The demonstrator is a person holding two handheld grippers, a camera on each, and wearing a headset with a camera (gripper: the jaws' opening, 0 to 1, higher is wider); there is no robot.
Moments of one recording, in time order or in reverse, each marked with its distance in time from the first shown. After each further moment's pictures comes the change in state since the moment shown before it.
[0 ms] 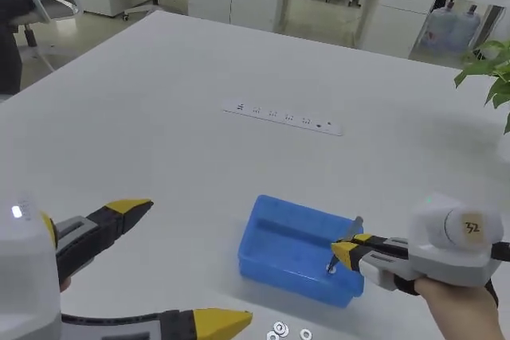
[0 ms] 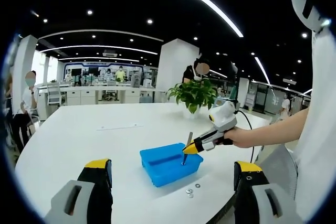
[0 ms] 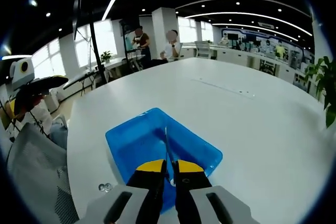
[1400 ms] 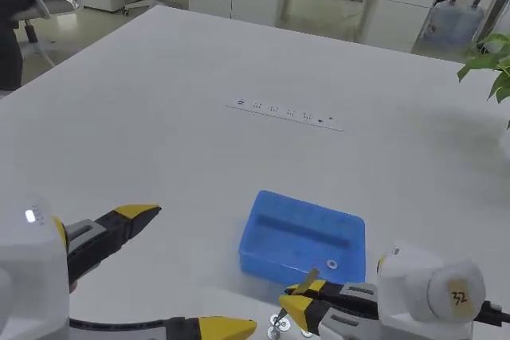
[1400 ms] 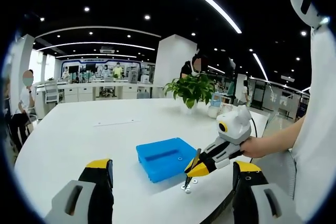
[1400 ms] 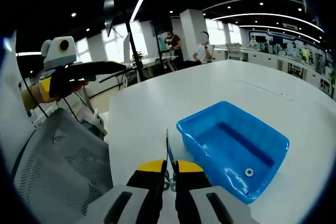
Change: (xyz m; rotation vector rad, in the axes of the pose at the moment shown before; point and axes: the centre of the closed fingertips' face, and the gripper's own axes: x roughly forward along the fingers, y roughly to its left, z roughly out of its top) left arm 0.003 -0.006 -0.010 0.003 0.038 -0.016; right arm -0.004 0.116 -0.020 -0.058 -0.028 0.261
